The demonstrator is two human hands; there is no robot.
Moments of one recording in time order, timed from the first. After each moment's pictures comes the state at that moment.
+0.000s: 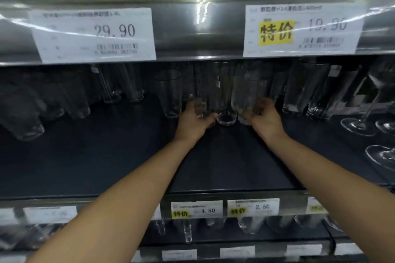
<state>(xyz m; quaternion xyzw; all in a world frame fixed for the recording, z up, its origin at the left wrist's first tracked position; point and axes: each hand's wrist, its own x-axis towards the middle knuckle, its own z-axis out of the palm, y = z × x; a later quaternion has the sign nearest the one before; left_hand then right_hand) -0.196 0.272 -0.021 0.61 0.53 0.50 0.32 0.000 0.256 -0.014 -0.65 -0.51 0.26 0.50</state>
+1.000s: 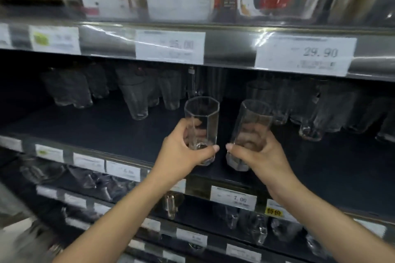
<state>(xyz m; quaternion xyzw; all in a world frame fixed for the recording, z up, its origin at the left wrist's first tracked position) -0.420 0.097 0.019 0.58 0.56 0.51 0.31 -0.226 0.120 0.023 -0.46 -0.59 0.45 0.50</state>
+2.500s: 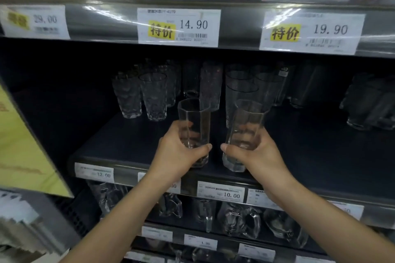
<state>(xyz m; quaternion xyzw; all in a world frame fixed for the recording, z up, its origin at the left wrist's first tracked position) -0.771 0.124 0.000 0.56 0.58 0.50 0.30 -0.583 0.127 0.007 -0.48 -0.58 0.43 0.50</state>
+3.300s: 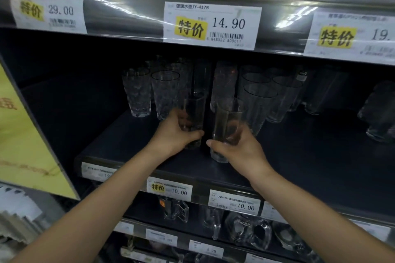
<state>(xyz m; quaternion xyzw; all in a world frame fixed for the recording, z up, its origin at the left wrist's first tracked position) -0.820 0.187 0.002 0.58 0.61 0.46 0.30 -0.633 0.170 0.001 -0.52 -0.64 0.38 0.43</state>
